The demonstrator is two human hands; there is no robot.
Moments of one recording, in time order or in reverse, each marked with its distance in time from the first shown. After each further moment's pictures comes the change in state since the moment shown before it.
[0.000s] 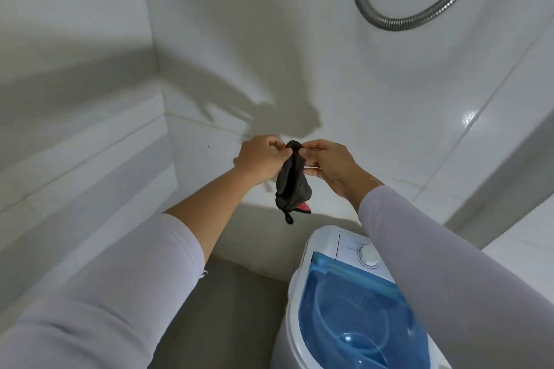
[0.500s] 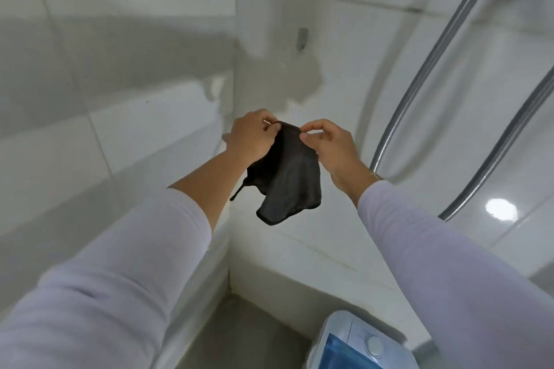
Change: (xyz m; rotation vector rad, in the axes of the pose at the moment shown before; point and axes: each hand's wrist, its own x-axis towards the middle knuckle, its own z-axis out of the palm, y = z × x) left_hand 0.056 0.205 -0.296 0.177 0.293 -0.070; right_hand -0.013 -0.346 0.083 -0.136 -0.034 -0.267
